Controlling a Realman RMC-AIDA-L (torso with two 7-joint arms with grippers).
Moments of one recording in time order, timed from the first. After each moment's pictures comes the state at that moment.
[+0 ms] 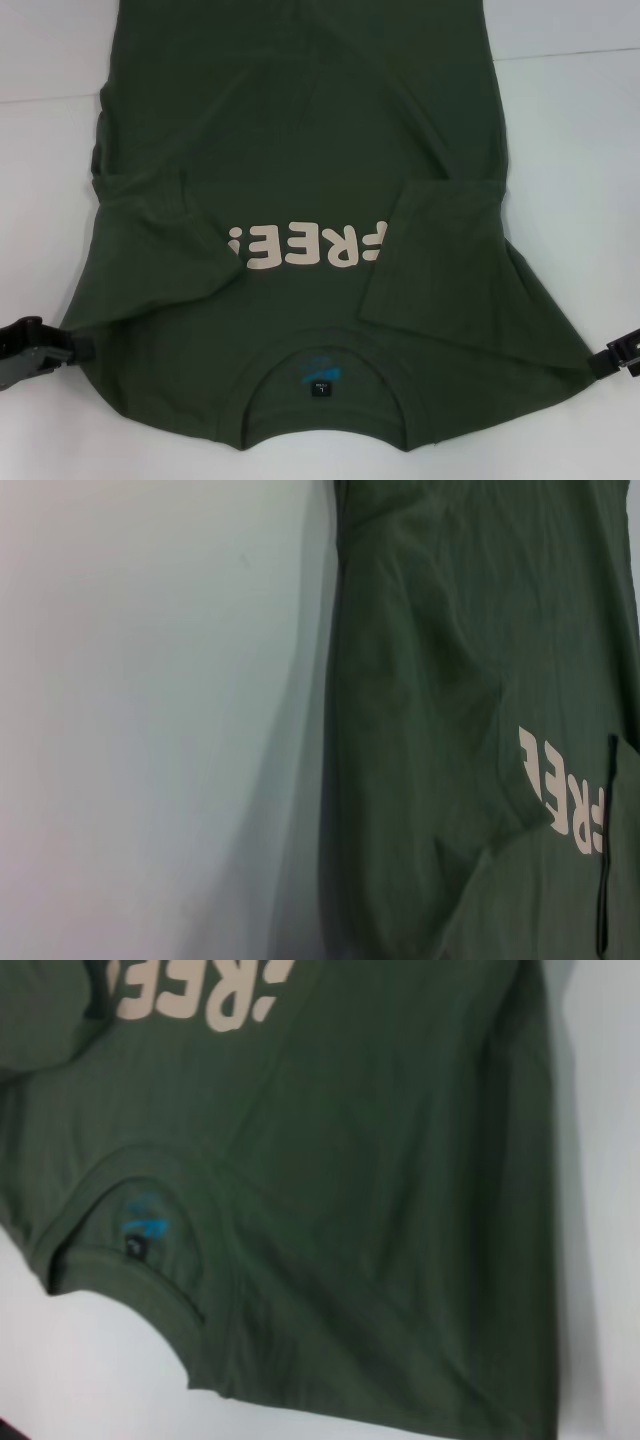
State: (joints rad) left arm -0.50 -2.05 0.48 0.78 2.48 1.60 -2.48; right arm 0.54 1.91 -0.62 -0.92 -2.66 -1.91 2.41
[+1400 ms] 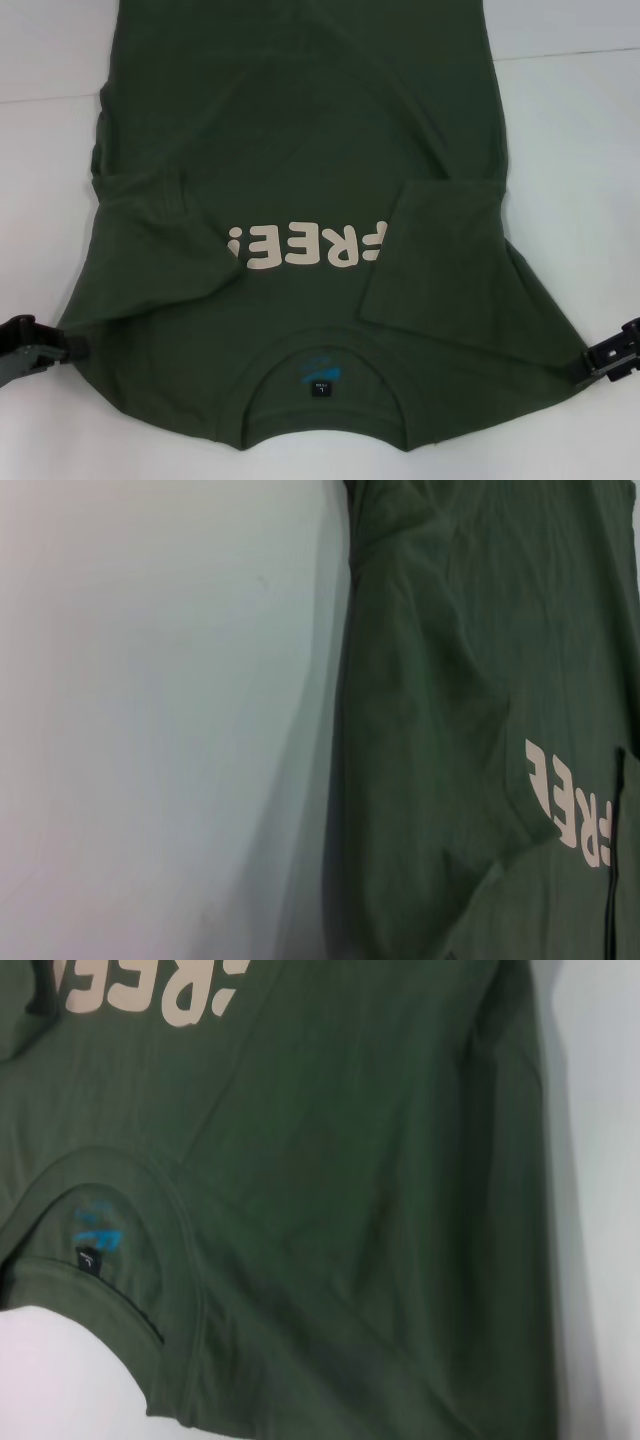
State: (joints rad) left arm -0.50 -2.04 0.48 0.78 2.48 1.59 -2.48; right arm 0.55 1.95 -0.63 -0.88 -2.71 -1.82 2.40
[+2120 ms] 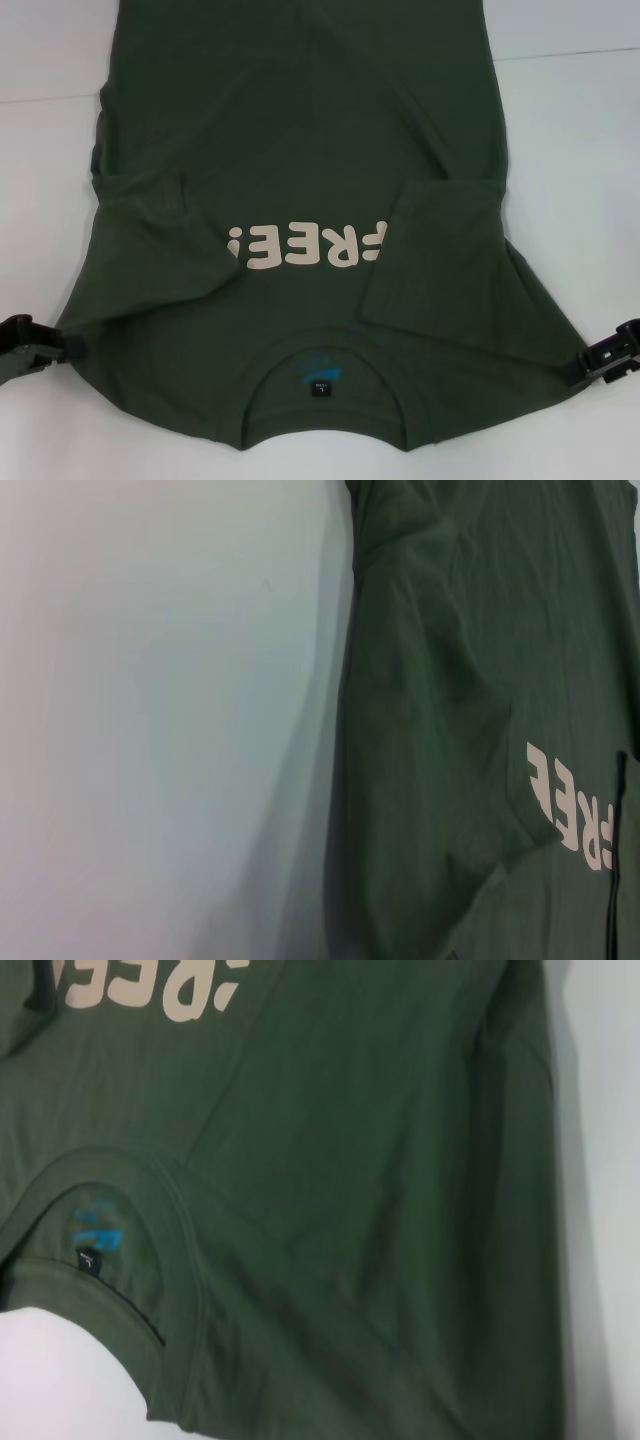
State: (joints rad) left arm -0.49 -2.04 0.47 0.78 2.48 1.59 -2.48; right arm 0.55 1.95 -0.64 -0.87 -2.70 -1.81 2.41
